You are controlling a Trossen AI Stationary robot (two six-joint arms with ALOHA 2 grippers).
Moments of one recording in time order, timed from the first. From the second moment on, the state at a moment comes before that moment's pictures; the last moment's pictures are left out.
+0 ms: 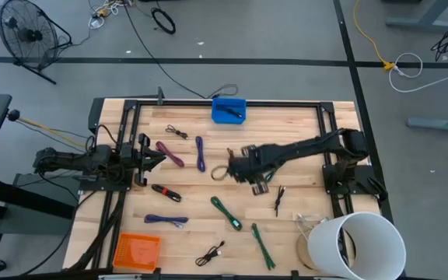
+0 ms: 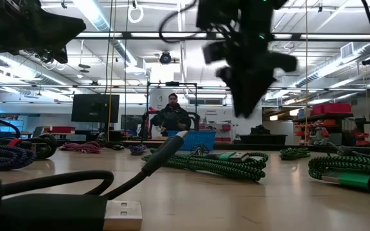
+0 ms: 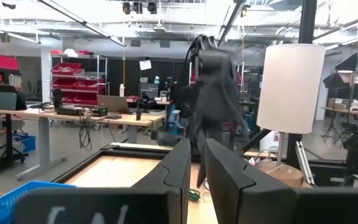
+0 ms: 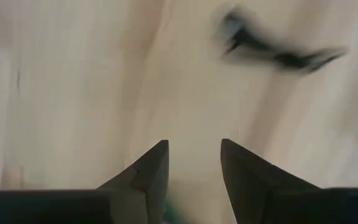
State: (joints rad) left arm -0.10 0.03 0.01 0.29 -0.20 -0.02; right arm 0.08 1.87 1.39 -0.99 0.17 -0.21
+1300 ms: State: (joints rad) left arm -0.10 0.03 0.01 0.28 -0.20 -0.02; right arm 0.14 1.79 1.20 -1.13 0.21 -0.03
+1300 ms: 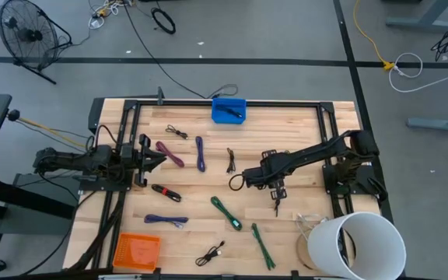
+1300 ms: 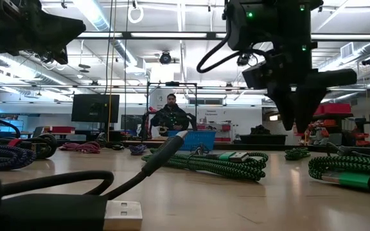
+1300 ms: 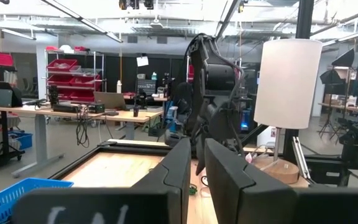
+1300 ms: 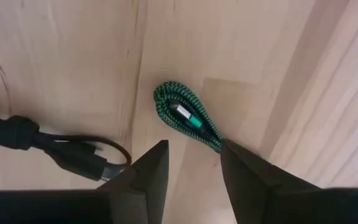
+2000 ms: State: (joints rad) left arm -0.10 0.03 0.01 0.28 -0.20 -0.02; right arm 0.14 1.79 1.05 -0.86 0.19 -0.11
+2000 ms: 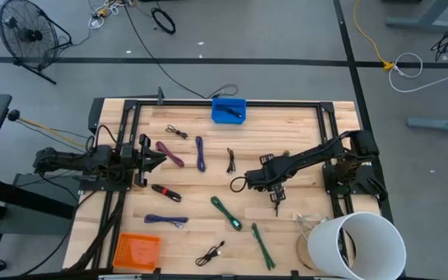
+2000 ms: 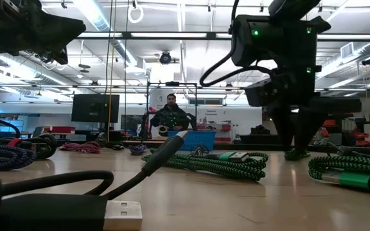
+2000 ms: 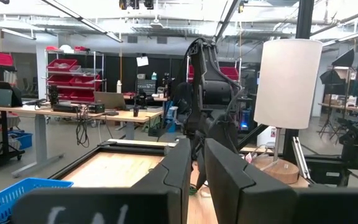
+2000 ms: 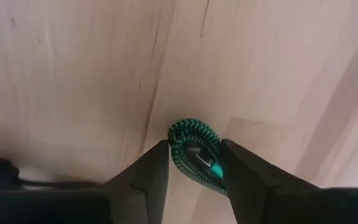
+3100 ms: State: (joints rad) left arm -0.10 0.03 0.01 0.27 -0.20 -0.04; right arm 0.13 1.73 0.98 -0.81 0.28 -0.14
